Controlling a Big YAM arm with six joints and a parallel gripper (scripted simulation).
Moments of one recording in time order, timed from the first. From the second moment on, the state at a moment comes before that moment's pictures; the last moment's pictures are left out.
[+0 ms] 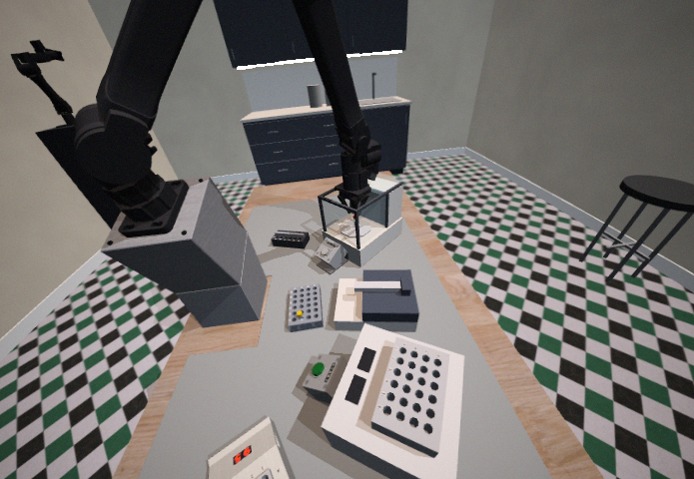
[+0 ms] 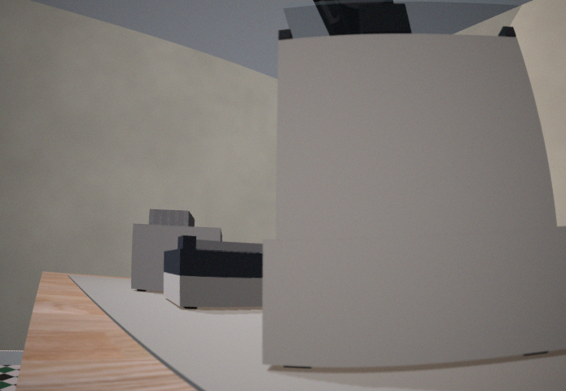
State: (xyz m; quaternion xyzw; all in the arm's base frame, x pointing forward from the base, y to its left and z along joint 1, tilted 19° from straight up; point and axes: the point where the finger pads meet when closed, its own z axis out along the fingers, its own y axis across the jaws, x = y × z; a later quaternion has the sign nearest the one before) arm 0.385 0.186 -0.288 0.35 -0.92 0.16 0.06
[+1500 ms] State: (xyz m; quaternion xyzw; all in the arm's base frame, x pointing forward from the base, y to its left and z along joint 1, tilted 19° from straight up) arm 0.385 0.193 -0.272 0.35 -0.92 0.16 0.06
